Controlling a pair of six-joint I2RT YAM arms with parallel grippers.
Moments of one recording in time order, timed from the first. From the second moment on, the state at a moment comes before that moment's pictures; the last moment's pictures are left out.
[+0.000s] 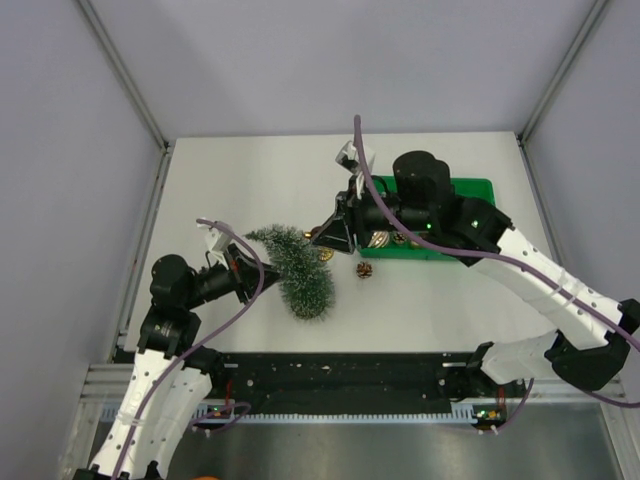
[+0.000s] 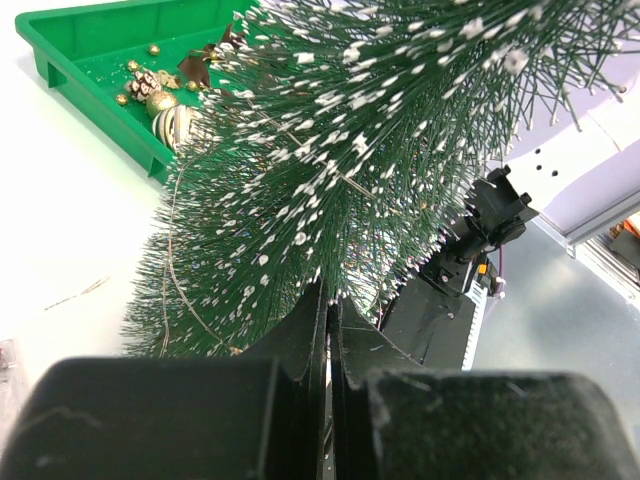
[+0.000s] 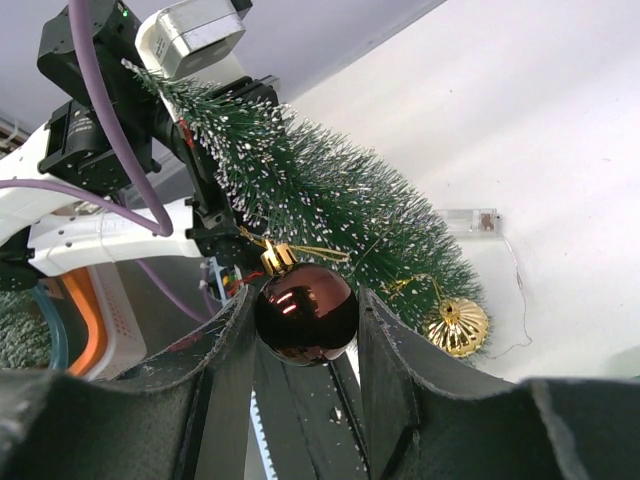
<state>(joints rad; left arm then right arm) -0.20 0.48 0.53 -0.11 0.91 -0.44 0.92 1.30 1.55 -0.57 -0.40 0.28</state>
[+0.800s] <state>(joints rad) -0.20 0.47 0.53 -0.11 0.91 -0.42 0.92 1.36 1.55 -0.56 -0.42 0.25</state>
